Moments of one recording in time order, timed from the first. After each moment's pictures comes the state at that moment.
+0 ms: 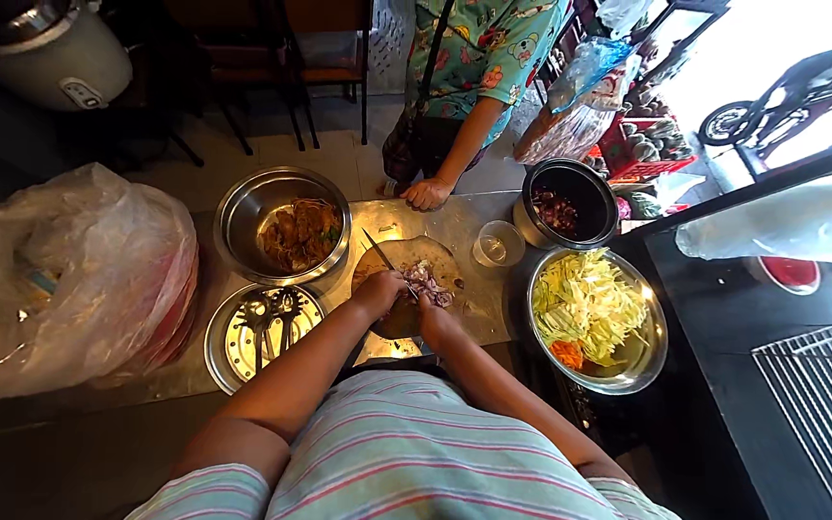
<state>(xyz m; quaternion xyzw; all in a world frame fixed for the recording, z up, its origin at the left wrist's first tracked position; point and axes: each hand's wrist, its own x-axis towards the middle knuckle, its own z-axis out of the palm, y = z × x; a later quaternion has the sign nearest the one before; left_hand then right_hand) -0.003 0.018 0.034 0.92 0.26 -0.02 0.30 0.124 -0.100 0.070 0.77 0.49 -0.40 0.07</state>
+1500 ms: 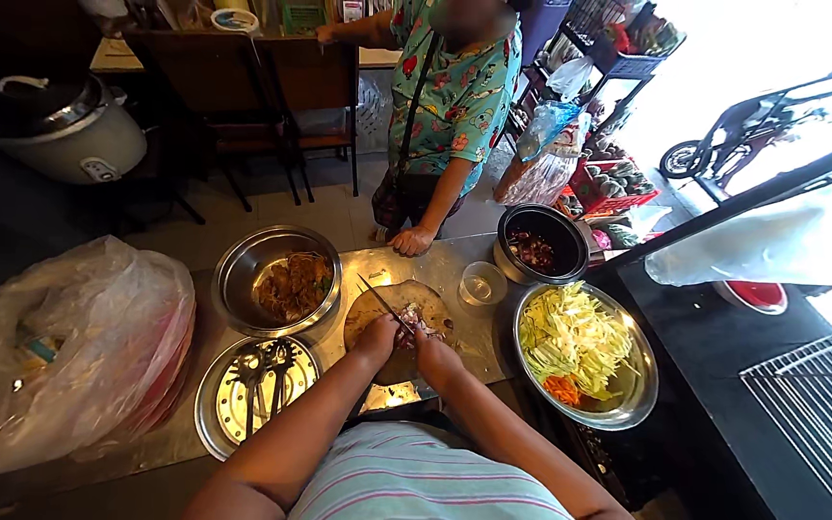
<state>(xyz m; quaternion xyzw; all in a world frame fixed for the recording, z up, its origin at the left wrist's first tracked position) 0.021 0.002 0.051 0.86 0.38 -0.11 0.32 0.131 -0.093 0.098 0.78 0.48 -0.38 0.09</state>
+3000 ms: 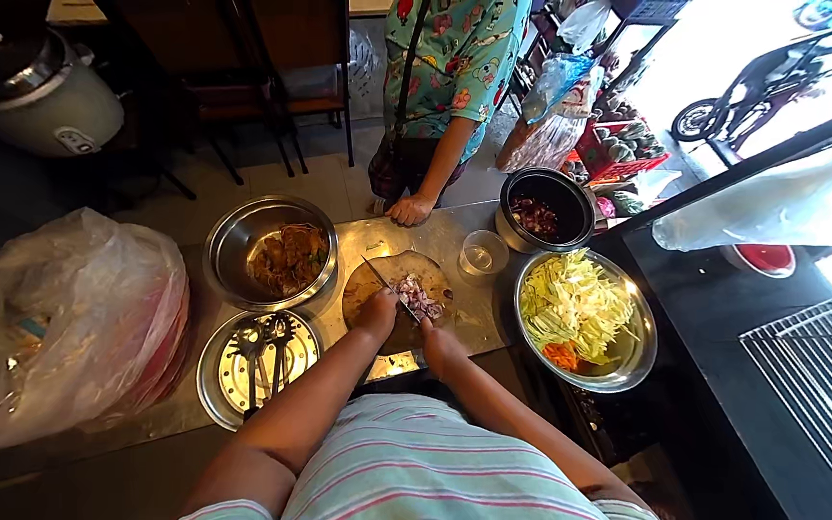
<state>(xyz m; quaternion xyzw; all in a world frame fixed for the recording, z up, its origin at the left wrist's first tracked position) 0.024 -0.007 0.034 0.85 0.41 -0.07 0.32 0.132 -0.125 0.068 0.79 0.46 -0.40 0.08</state>
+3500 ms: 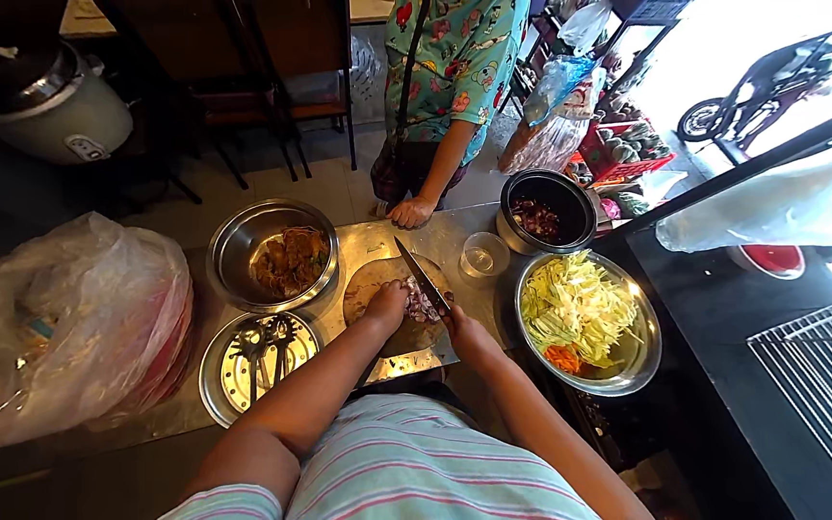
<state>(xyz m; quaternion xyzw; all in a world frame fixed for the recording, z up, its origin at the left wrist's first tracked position) 0.048 0.005 0.044 0.87 0.38 -0.12 0.29 0.182 -0.137 0.095 0.81 0.45 -0.38 -0.01</state>
